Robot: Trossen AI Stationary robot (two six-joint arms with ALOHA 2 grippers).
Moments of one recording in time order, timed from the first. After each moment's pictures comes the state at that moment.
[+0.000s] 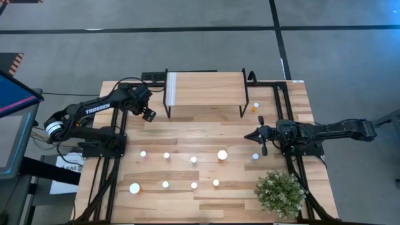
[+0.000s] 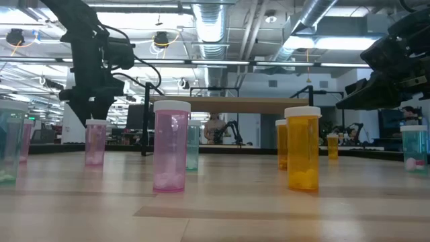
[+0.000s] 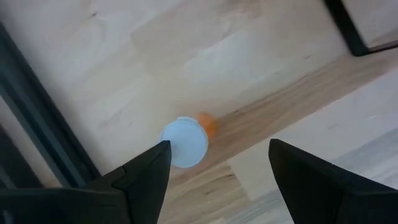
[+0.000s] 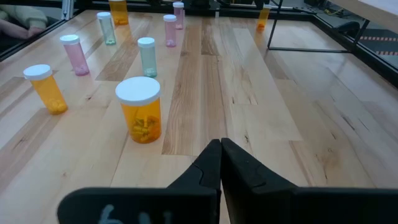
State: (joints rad) left arm 0.74 1.20 0.71 -0.85 -0.11 -0.28; right arm -0.05 0.40 0.00 0.08 -0.02 -0.05
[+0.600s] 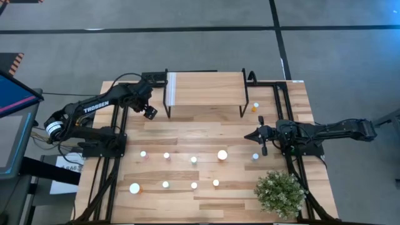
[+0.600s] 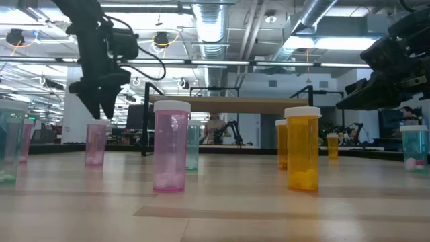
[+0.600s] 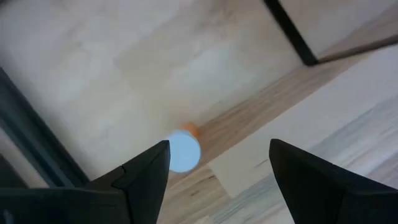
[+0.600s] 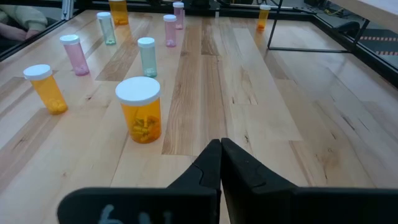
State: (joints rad) left arm 0.74 1.20 0.82 -0.91 -0.06 -0.23; right arm -0.05 0.40 0.01 0.08 -0.02 -0.05
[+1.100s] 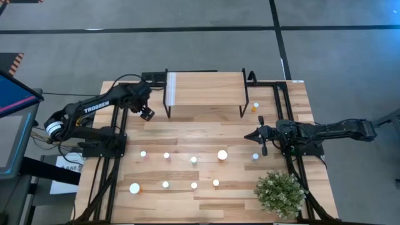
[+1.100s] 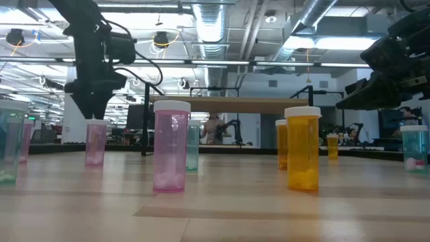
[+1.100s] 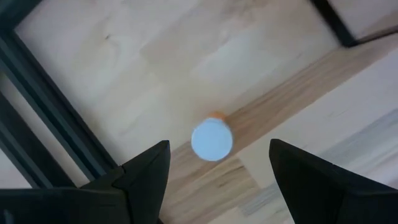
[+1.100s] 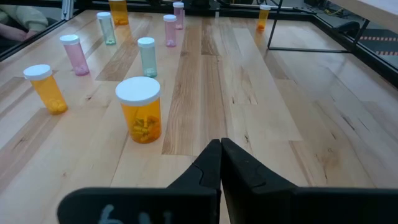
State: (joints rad) left arm 0.76 1.20 0.79 -0.94 -0.13 -0.15; right arm -0.05 0.40 0.01 0.08 -0.02 -0.05
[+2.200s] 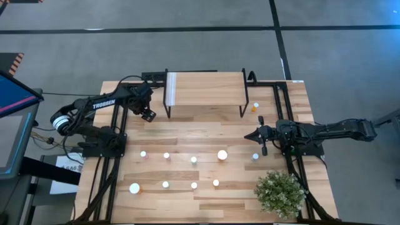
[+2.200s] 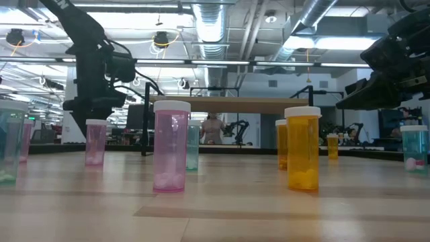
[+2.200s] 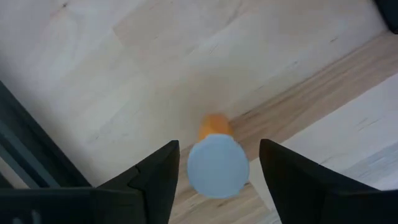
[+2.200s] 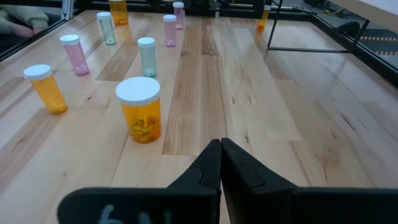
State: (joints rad) left arm 0.82 1.31 0.70 -0.79 -0.06 -0.14; right arm -0.05 0.40 0.00 0.08 -0.02 -0.05
